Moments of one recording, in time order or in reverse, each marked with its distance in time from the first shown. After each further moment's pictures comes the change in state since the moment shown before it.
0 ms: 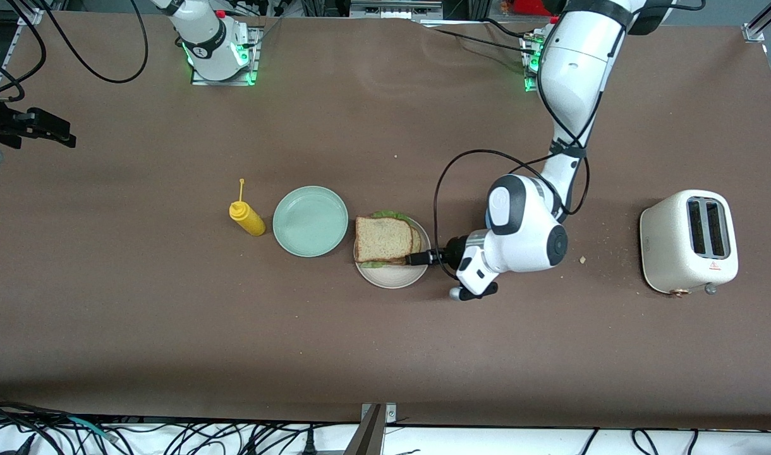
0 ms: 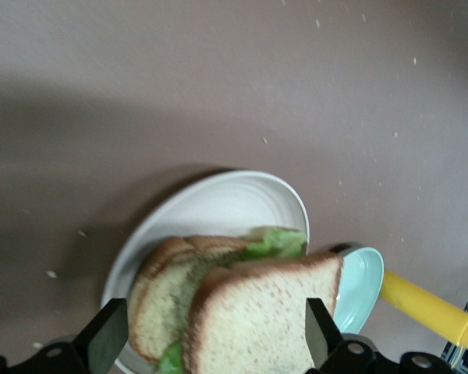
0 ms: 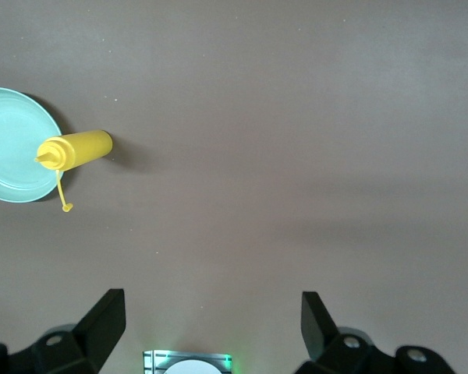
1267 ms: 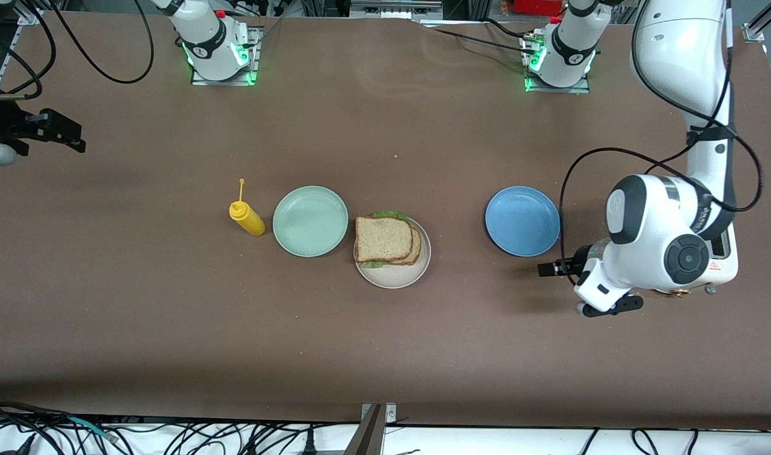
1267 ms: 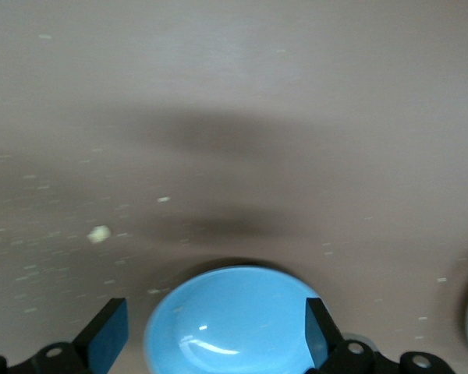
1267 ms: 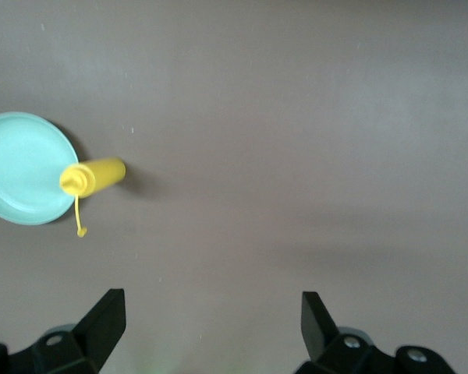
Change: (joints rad) left arm 0.226 -0.170 0.073 0.013 0.752 -0.340 -0.105; right arm -0.001 -0.010 0.051 0.015 -0.009 0.081 0.005
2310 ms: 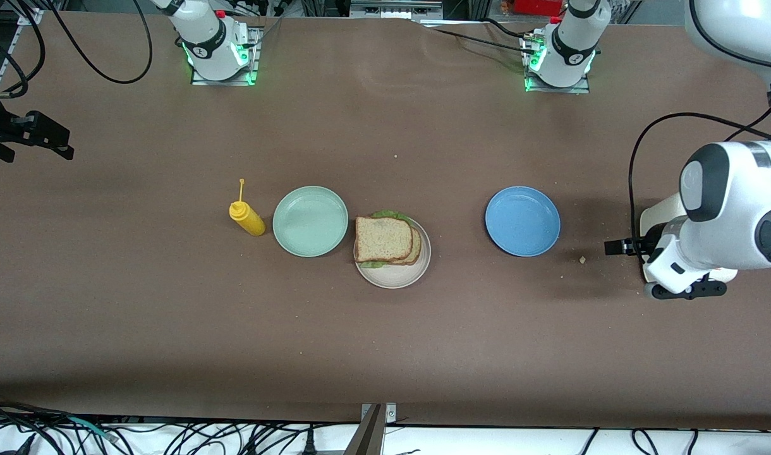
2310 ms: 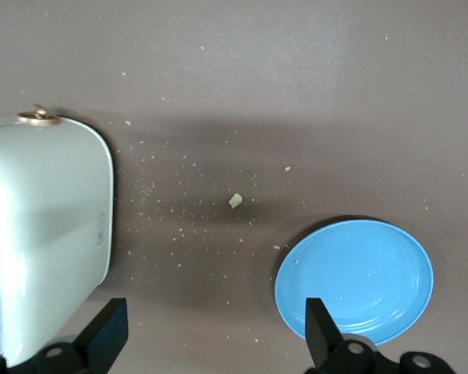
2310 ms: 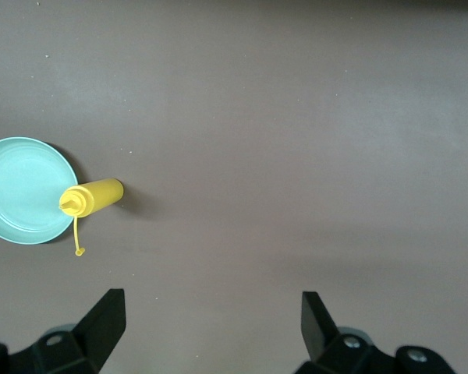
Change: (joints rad) left arm 0.099 -0.147 0.000 -0.025 0.153 -0.133 0.129; right arm -0.004 0.000 -0.003 0.007 0.000 0.033 0.000
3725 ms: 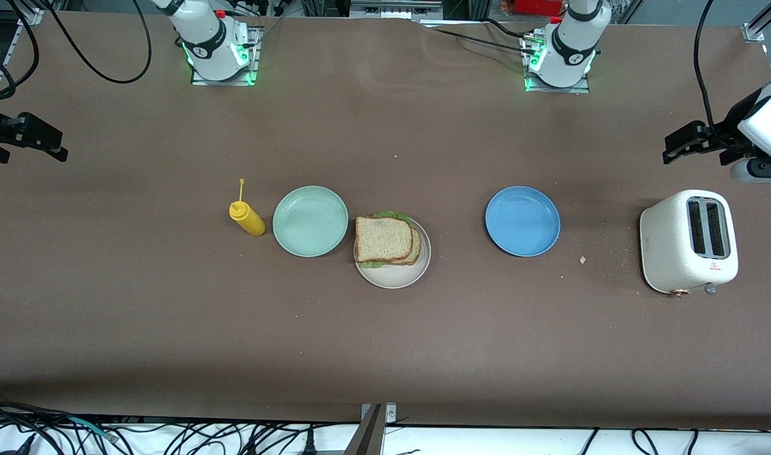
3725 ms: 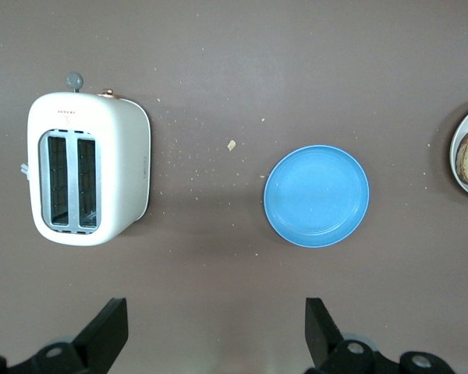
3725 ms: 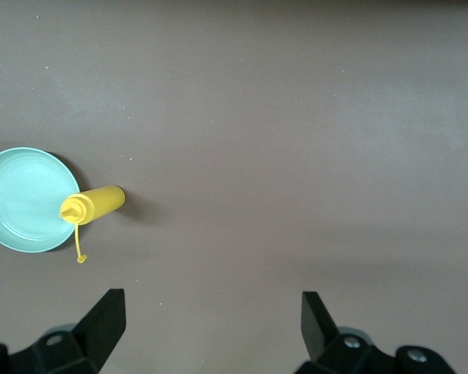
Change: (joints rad) left arm 0.132 -0.433 -0.182 -0.099 0.070 -0.196 0.043; right arm -0.009 0.002 -0.023 0.000 0.029 0.011 0.003
